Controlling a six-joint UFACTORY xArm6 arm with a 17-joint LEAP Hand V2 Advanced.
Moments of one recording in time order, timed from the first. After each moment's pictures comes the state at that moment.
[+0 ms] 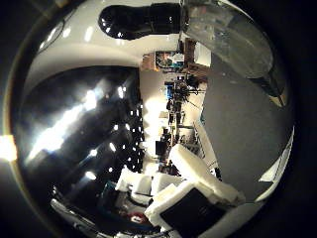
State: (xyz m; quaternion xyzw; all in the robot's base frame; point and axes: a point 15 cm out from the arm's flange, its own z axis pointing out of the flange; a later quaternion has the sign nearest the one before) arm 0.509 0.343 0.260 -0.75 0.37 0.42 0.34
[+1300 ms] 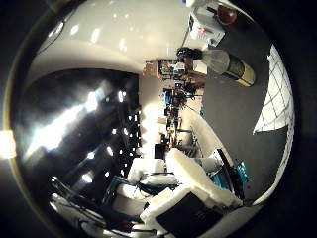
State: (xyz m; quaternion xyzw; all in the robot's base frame) arm 0.444 0.167 0.350 -0.75 0.43 0.35 0.35
